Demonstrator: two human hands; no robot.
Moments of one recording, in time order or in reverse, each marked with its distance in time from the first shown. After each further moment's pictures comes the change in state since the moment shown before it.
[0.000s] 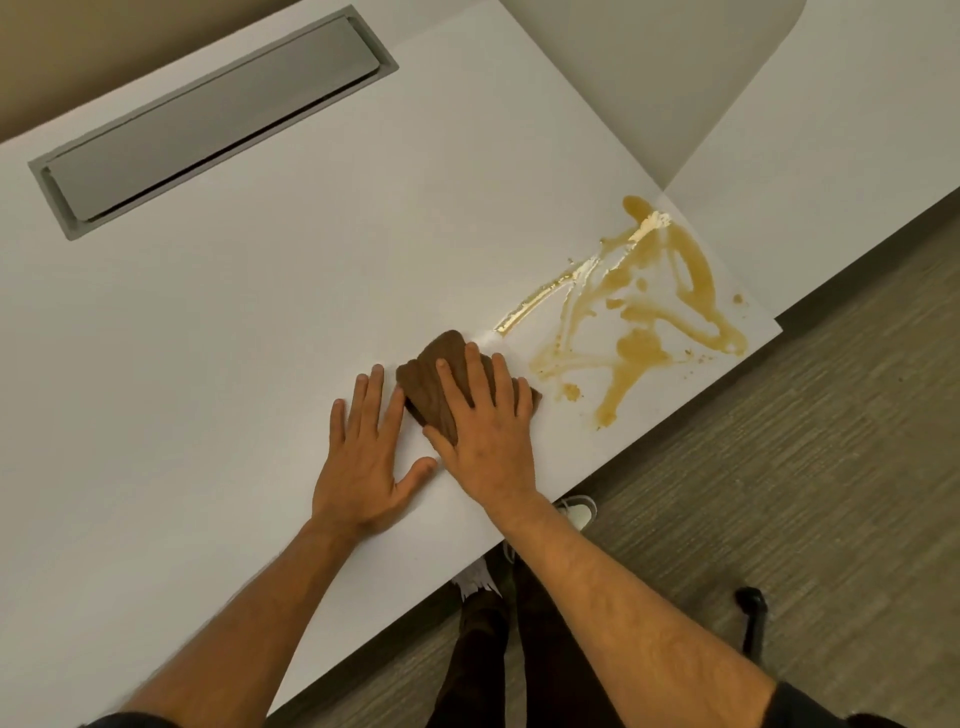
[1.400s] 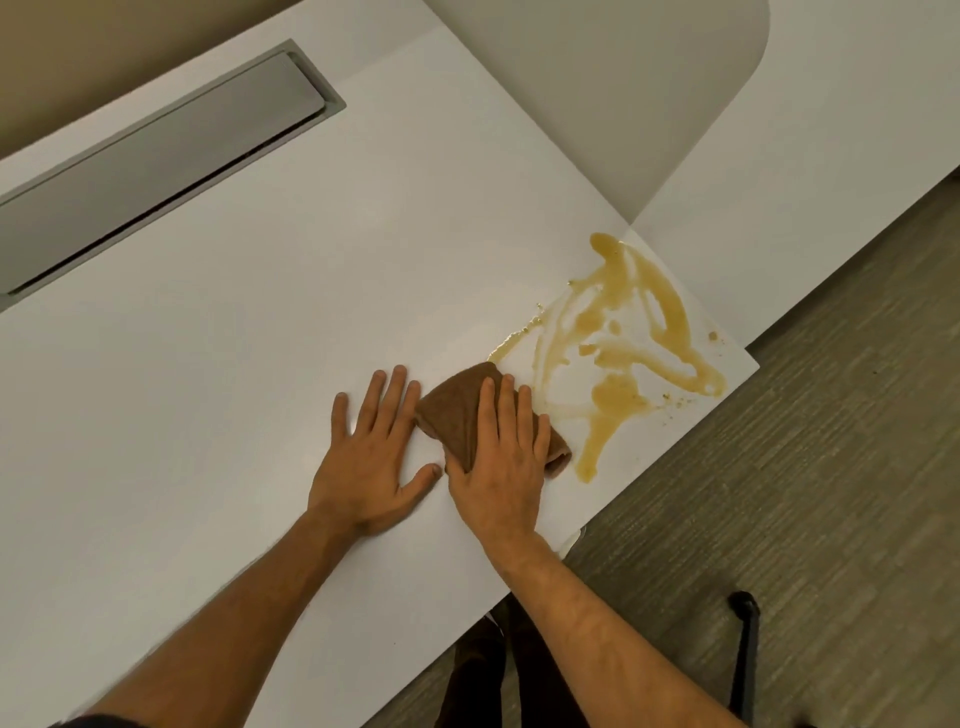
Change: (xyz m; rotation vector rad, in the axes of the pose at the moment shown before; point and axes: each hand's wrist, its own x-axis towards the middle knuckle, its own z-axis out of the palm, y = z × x) left_hand 0.091 0.011 0.003 0.229 -0.136 0.167; right_hand 0.018 0.031 -0.015 0.073 0.032 0.356
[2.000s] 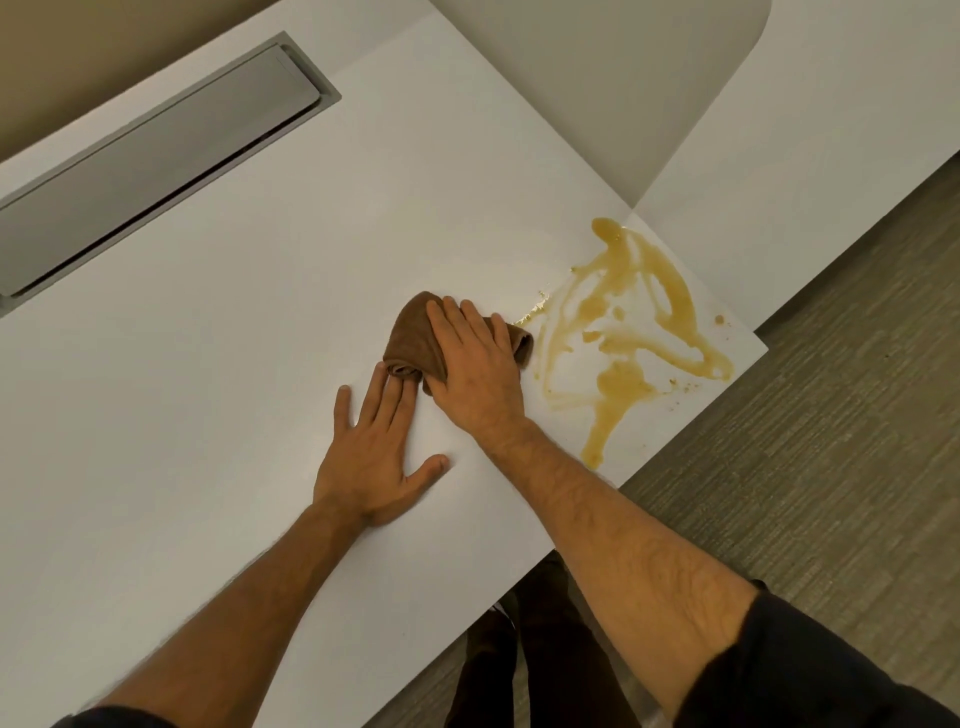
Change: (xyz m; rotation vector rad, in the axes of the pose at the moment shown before) left_hand 0.006 -0.002 -0.007 -0.010 -0.042 -0.027; right_hand 0.107 -0.022 -0.006 0.045 -0.072 -0.328
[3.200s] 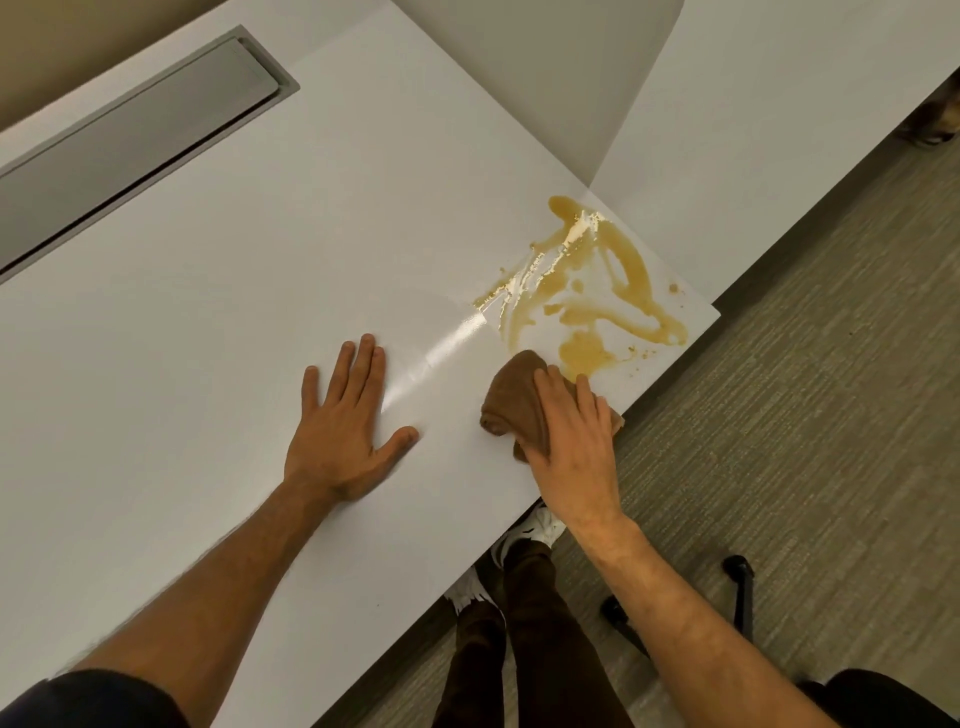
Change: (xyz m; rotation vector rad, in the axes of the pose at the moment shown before) left_hand -0.007 0.002 0.002 0.013 0.050 0.005; right_hand -0.164 0.060 -0.051 0.050 -0.049 0.316
